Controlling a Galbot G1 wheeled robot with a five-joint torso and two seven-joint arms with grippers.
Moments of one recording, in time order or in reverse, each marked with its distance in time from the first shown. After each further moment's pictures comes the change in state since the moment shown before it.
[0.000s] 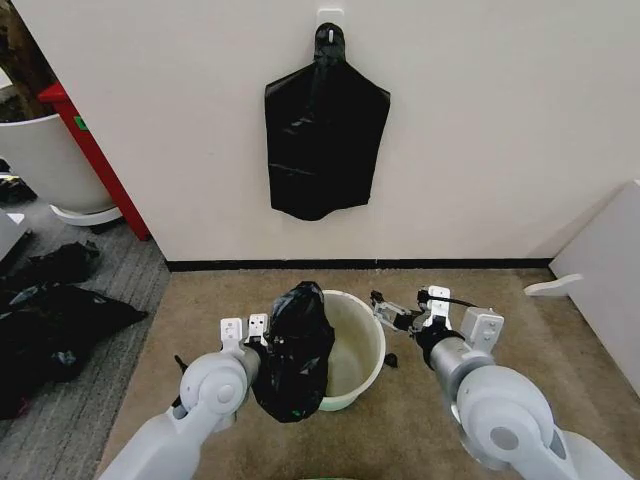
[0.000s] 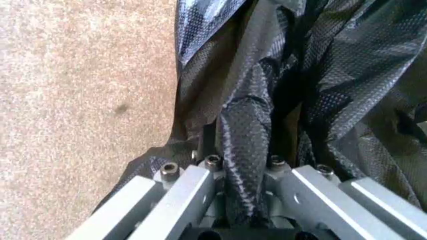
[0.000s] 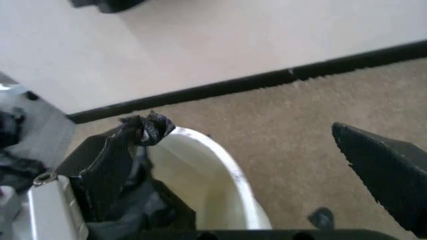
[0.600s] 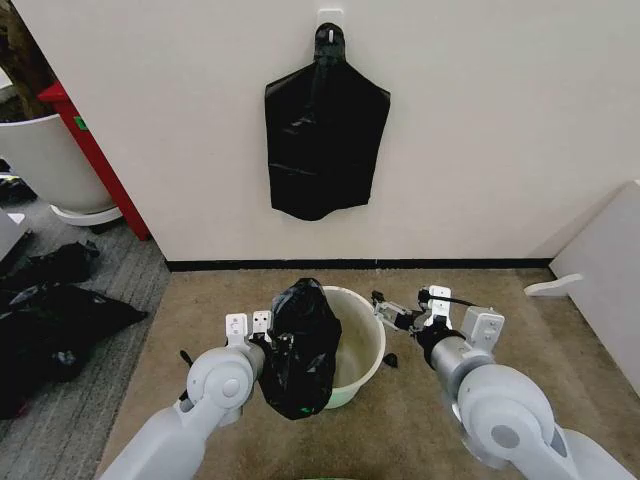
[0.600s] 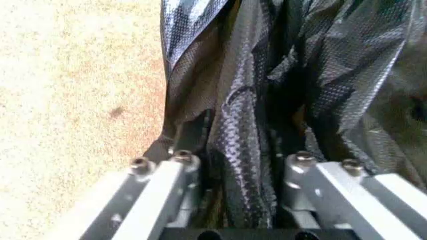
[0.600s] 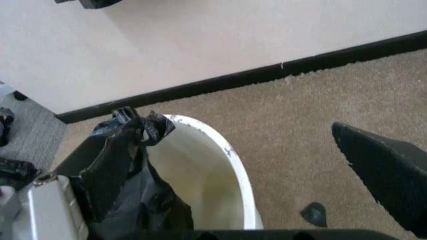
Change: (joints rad) left arm -0.039 -0.008 0.026 0.005 -0.044 -0.001 -0.062; right arm 0.005 -0.013 -0.001 -0.004 0.015 0.007 0.004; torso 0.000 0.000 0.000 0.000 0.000
